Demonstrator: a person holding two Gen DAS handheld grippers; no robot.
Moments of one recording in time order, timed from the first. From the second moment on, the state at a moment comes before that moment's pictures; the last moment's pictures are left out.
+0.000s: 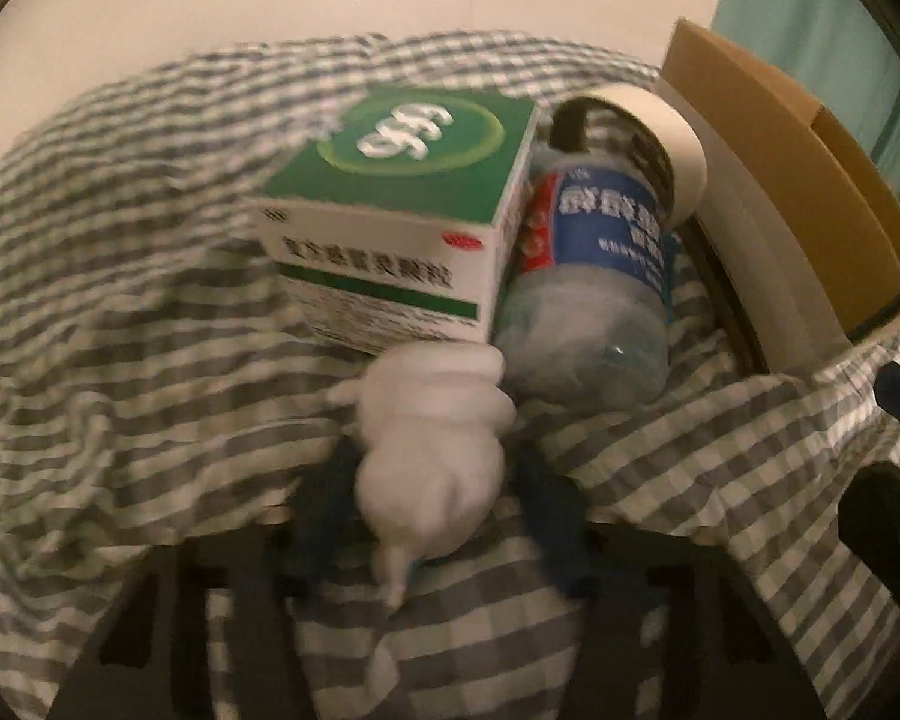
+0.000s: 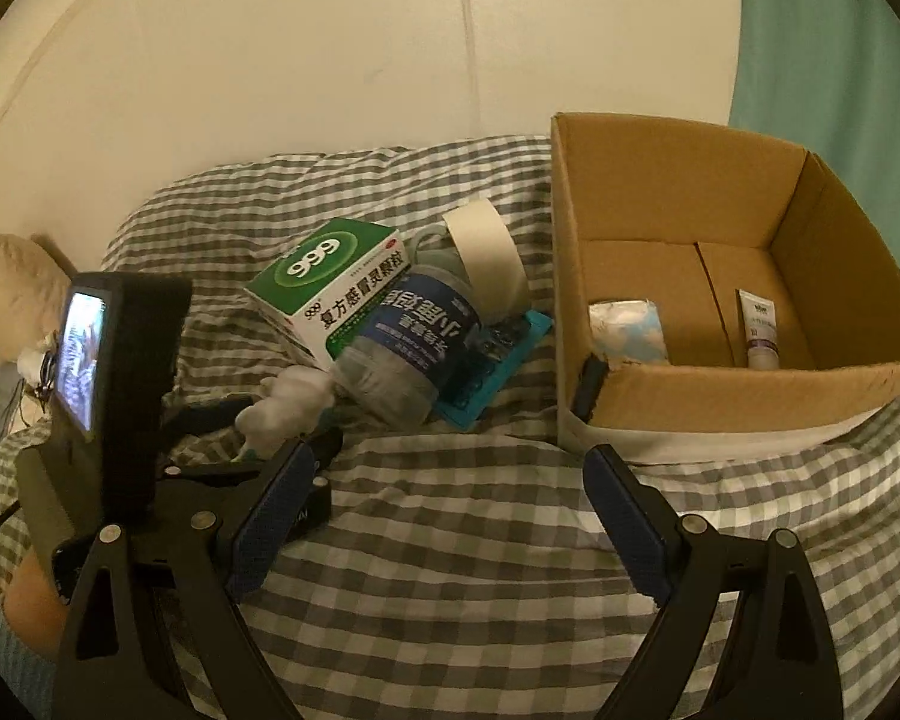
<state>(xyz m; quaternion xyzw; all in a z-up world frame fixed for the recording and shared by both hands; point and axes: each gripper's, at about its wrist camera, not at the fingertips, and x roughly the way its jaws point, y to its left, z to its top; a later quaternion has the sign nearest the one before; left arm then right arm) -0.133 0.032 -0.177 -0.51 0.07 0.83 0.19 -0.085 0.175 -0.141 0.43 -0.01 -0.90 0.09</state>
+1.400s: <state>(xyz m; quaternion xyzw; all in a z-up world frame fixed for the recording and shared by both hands) -0.128 -0.068 -0.142 -0.44 -0.01 0.89 0.10 -0.198 0.112 -0.209 0.54 0.05 -0.84 0.03</state>
